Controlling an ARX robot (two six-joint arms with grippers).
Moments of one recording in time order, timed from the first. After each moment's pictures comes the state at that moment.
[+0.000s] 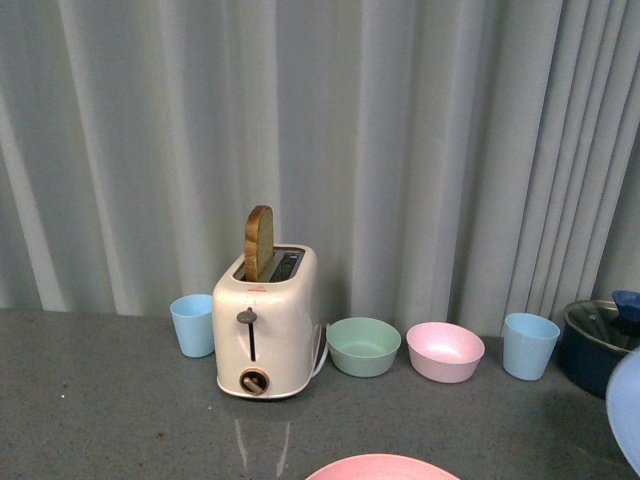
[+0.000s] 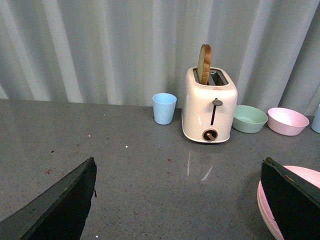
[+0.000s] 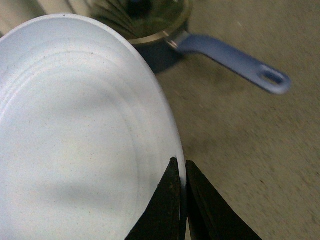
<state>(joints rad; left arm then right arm) 0.00 0.00 0.03 0.00 0.00 0.00 -0.56 1.62 0.76 0.26 -0.35 -0.07</state>
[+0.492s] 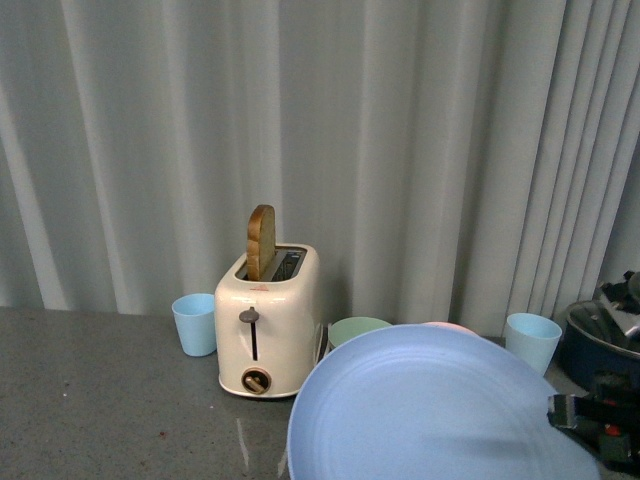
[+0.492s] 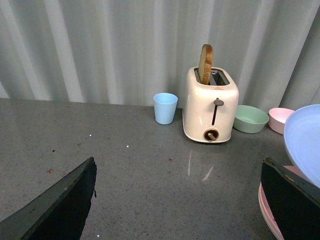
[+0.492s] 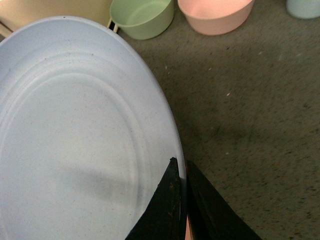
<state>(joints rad) 0.00 0.00 0.03 0.00 0.00 0.00 0.05 1.71 0.69 0.43 -0.27 0.21</state>
